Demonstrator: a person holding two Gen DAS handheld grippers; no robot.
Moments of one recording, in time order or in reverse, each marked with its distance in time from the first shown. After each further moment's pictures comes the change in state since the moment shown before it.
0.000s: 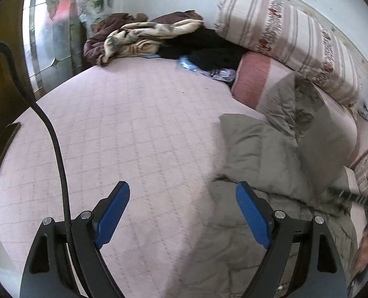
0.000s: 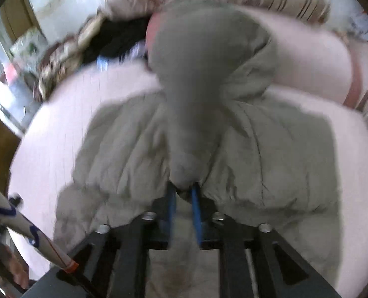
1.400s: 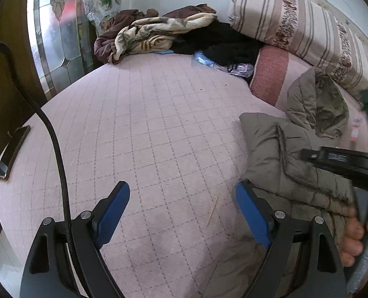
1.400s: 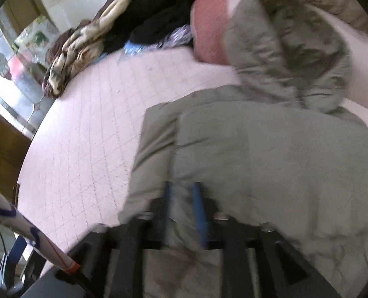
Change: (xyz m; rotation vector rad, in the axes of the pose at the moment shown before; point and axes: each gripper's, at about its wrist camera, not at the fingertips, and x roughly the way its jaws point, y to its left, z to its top) left arm 0.021 0.002 0.004 0.033 0.020 0.100; right arm 0.050 0.106 0.046 0.003 -0.012 0.082
